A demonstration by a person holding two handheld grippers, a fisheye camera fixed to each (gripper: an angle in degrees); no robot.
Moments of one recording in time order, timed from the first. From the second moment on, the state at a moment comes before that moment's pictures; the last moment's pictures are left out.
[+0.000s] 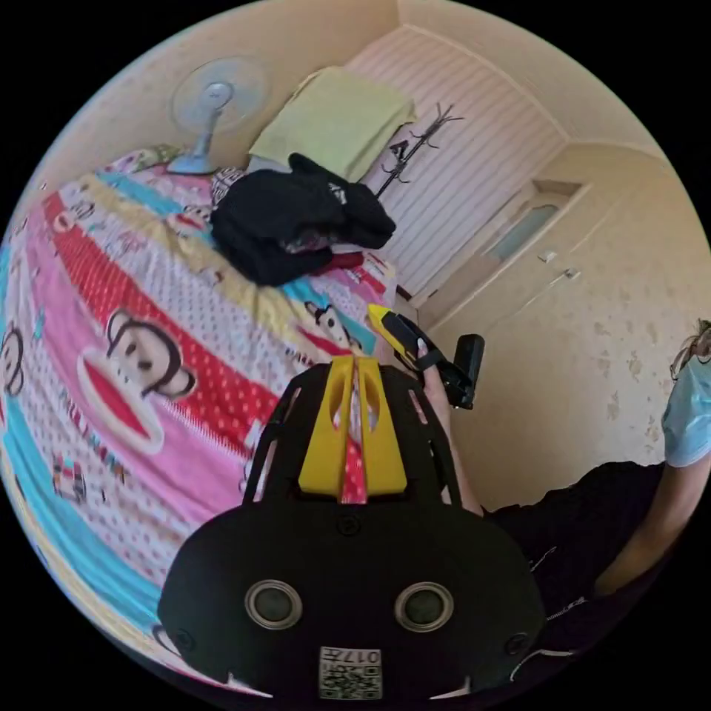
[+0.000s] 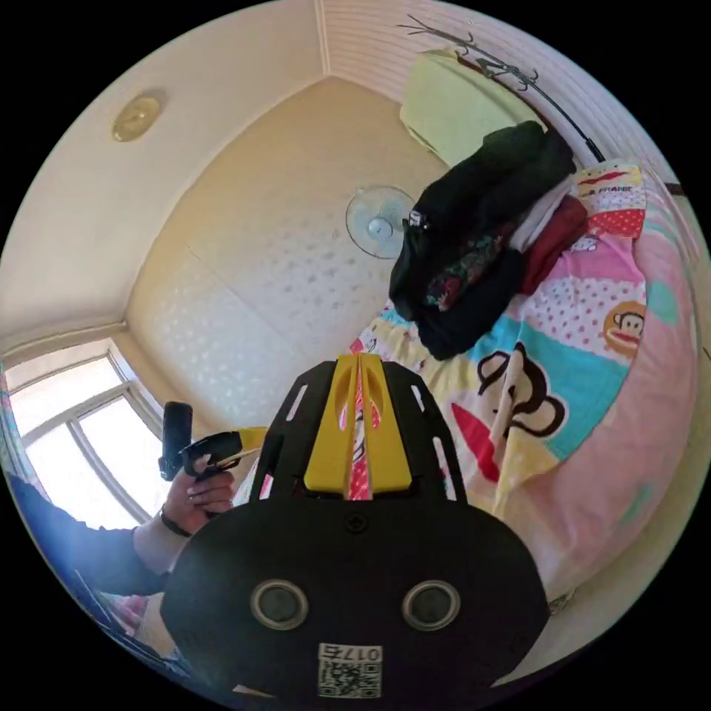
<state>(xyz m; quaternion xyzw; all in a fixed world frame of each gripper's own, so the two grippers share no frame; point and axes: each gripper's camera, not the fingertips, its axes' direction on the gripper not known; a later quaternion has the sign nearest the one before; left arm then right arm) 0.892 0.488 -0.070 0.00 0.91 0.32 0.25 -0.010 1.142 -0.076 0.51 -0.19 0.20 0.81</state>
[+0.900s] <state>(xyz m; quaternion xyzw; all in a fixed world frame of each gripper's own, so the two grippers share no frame) 0.914 0.376 -0.335 0.22 0.88 0.25 0.33 0.298 1.068 -0.284 0.55 -0.26 0.33 0.72</state>
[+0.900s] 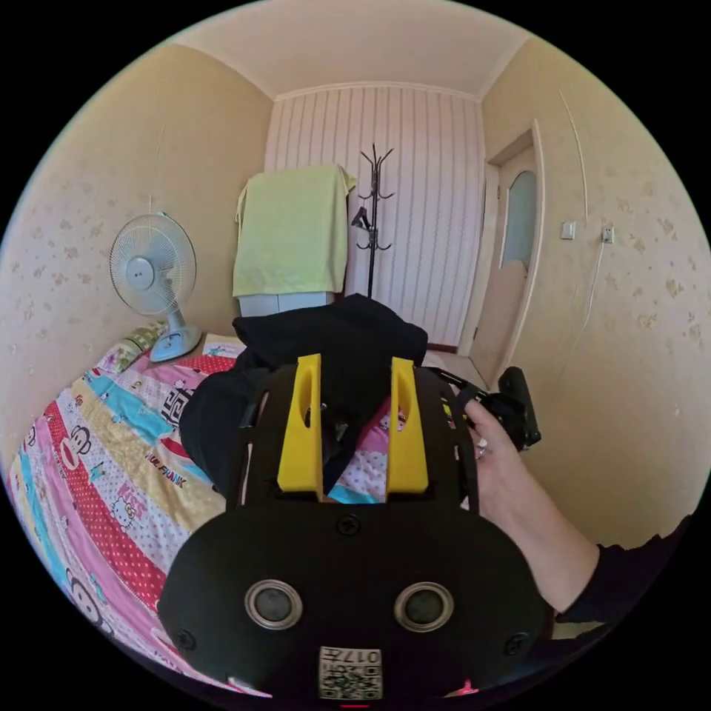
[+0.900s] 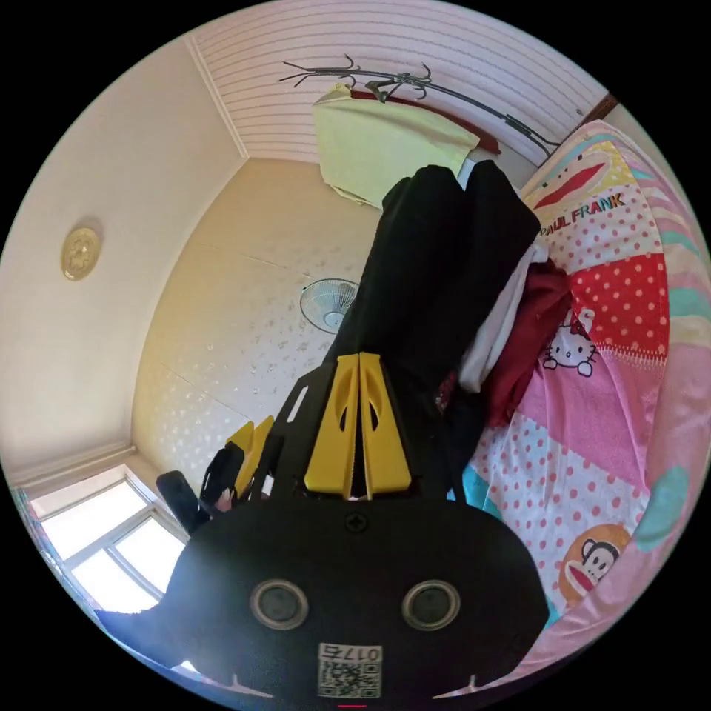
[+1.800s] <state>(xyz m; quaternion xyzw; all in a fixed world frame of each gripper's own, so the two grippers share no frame) 1.046 0.457 -0.325 0.20 0.89 0.19 0.36 0.391 1.063 -0.274 0.57 -0.39 0.20 0.69</state>
